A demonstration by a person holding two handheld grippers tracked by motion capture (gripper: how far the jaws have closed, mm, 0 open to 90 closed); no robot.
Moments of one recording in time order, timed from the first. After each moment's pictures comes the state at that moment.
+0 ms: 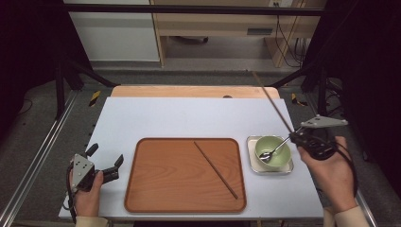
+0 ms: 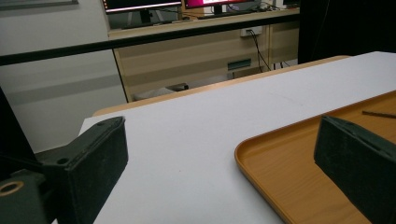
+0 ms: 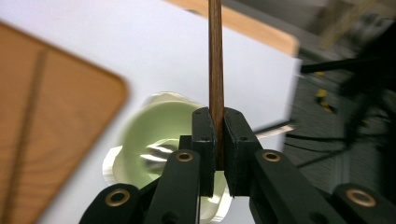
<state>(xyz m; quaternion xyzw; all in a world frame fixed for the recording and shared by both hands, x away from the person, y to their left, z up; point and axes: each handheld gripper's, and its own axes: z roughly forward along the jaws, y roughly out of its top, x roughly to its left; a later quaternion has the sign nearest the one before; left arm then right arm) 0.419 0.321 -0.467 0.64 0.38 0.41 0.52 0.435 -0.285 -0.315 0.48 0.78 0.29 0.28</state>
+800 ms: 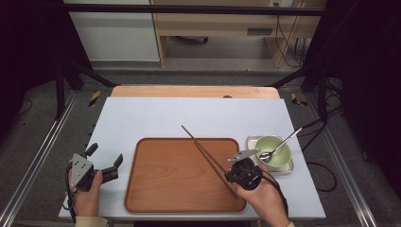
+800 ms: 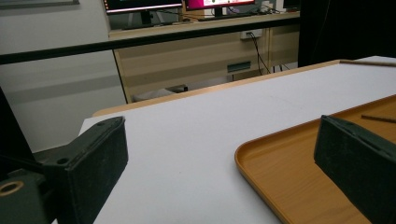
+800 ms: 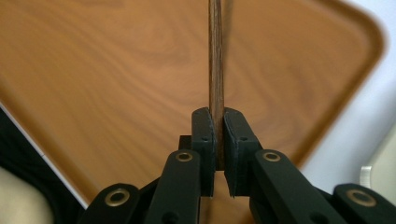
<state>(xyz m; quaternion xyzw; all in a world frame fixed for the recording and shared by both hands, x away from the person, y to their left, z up) 0.419 0.322 -0.465 0.63 0.38 0.41 0.53 0.413 -0.142 -0.413 0.42 0.86 0.28 0.09</state>
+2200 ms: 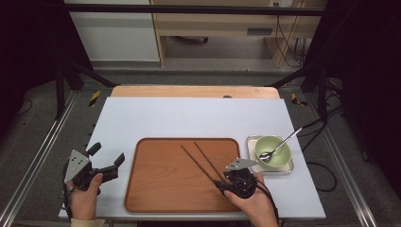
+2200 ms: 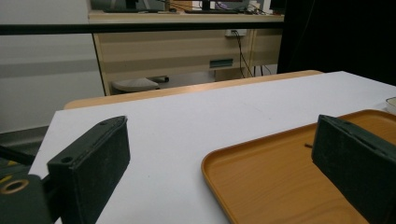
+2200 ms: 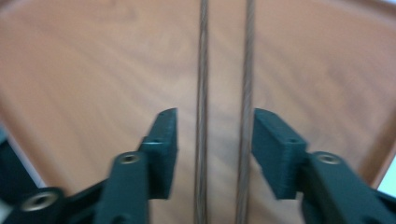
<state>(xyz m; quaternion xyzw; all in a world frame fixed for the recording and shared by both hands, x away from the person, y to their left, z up) 0.411 0.311 -0.436 0.64 0.41 0.34 0.55 0.406 -0.137 -0.448 0.42 0.82 0.37 0.11</state>
